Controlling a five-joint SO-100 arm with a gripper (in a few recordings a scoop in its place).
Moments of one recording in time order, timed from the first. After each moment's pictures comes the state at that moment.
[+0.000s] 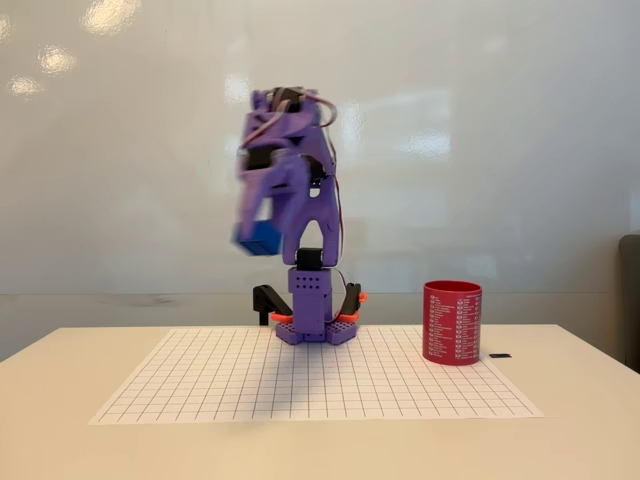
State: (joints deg) arm -5.3 112.4 83.1 88.8 13.2
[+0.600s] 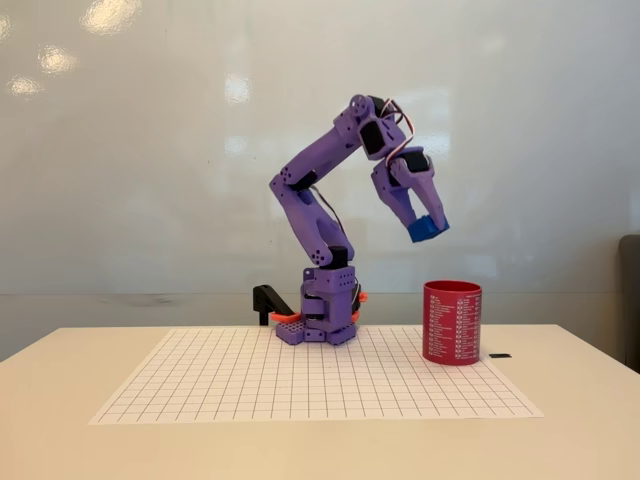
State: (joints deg) arm -60.3 136.3 105.7 94.2 17.6
